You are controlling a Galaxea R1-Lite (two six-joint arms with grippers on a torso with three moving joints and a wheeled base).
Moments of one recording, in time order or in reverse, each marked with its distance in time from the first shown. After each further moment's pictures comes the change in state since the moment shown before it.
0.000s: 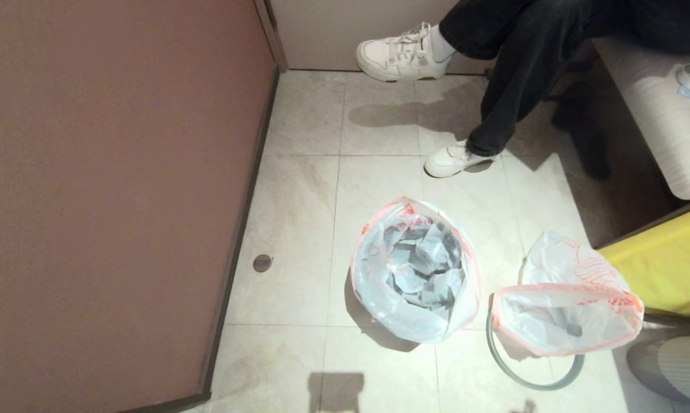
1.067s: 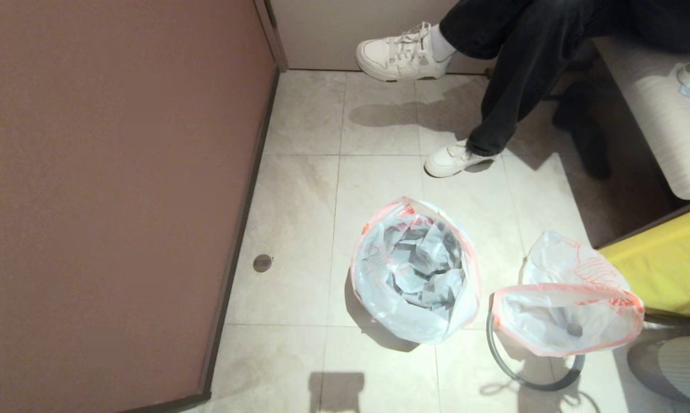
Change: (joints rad) left arm 0.000 0.000 0.000 0.000 0.000 0.002; right arm -0.089 0.696 0.196 -0.247 0.021 0.252
